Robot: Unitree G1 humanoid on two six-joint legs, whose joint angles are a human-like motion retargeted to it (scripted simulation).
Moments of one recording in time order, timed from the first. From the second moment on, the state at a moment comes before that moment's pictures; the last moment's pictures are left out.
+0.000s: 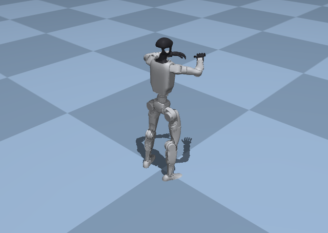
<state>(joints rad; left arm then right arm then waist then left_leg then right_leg) -0.97 1.05 -0.85 0.05 0.14 -0.13 -0.10 -1.14 -0.88 0.90 0.27 -0.42 -0.02 0.00 0.12 -0.04 0.02 0.09 0.07 0.39 0.01 -0.13 -0.17 0.05 -0.21 -0.35 0.06 -0.02 0.26</state>
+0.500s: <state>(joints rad) -1.38 0.92 -1.04 0.81 0.13 -0.12 0.04 -1.01 -1.03 0.85 -0.21 -0.25 -0.11 -0.04 -0.03 0.01 0.06 0.06 0.07 0.40 -0.04 -0.08 -0.19 0.01 -0.20 -0.35 0.04 0.00 0.26</state>
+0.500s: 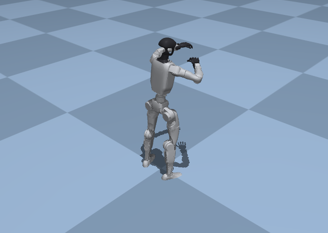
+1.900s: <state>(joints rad) -1.17 0.81 -0.85 0.19 0.36 -0.24 0.07 -1.14 -0.84 0.74 0.67 -0.42 -0.02 -0.07 -0.04 -0.03 0.07 0.07 0.06 0.41 -0.03 -0.09 -0.20 -0.02 -0.22 -0.32 0.09 -0.01 0.23</state>
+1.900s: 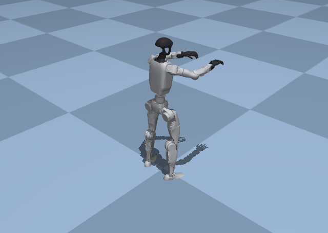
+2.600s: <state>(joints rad) -1.20 1.03 -0.82 0.90 0.18 -0.12 0.00 -1.03 -0.77 0.93 0.33 -0.41 -0.14 0.20 -0.10 0.01 0.07 0.10 0.05 0.53 -0.03 -0.11 -0.17 -0.05 -0.20 -0.19 0.06 0.02 0.26</state>
